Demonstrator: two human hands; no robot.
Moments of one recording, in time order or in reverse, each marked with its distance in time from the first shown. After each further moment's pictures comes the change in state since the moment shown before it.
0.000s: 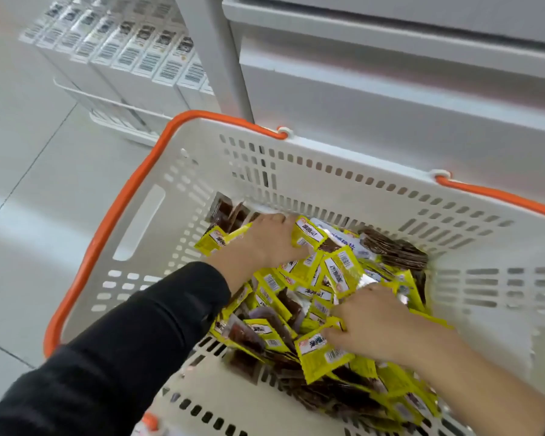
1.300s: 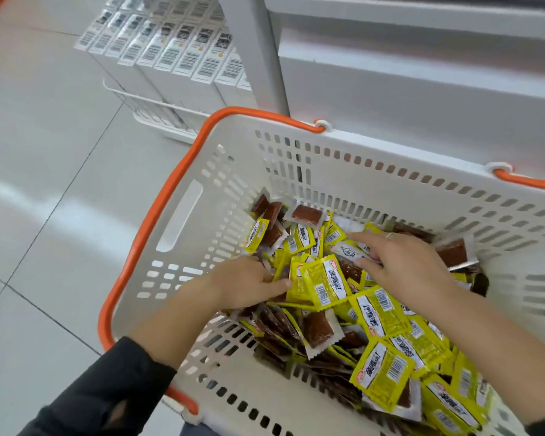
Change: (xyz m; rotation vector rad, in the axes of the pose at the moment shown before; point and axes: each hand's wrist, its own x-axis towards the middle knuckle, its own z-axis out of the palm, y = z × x) left_hand -0.111 -0.045 0.007 -0.209 -0.210 -0.178; right_hand 0.033 0.019 -0.024 0.299 0.584 0.075
